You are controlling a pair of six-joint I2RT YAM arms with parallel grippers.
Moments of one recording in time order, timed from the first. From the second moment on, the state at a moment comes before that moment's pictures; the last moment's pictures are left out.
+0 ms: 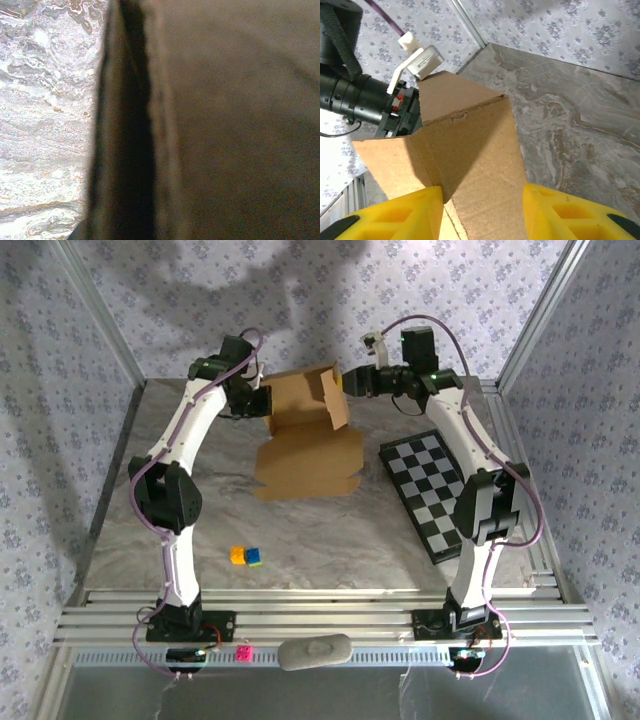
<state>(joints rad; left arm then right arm) -0.30 2.05 2.13 -1.14 0.21 -0.27 0.26 1.92 1.90 -0.53 -0.81 0.11</state>
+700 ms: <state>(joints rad) -0.29 2.05 2.13 -1.14 0.20 -0.27 0.30 1.91 1.89 -0.58 -0.77 0.01</state>
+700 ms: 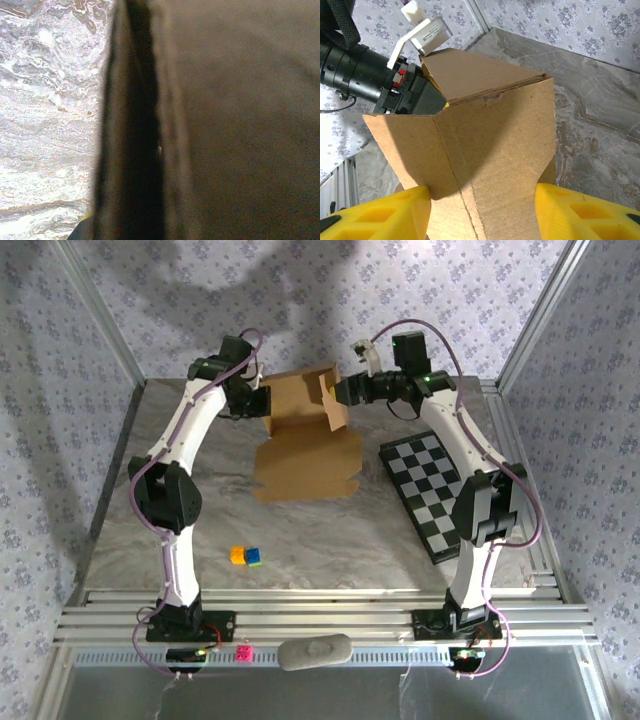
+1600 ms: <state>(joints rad) -0.29 2.03 2.12 -1.15 0.17 -0.27 0.39 1.92 1.96 -0.66 -0.43 -0.05</state>
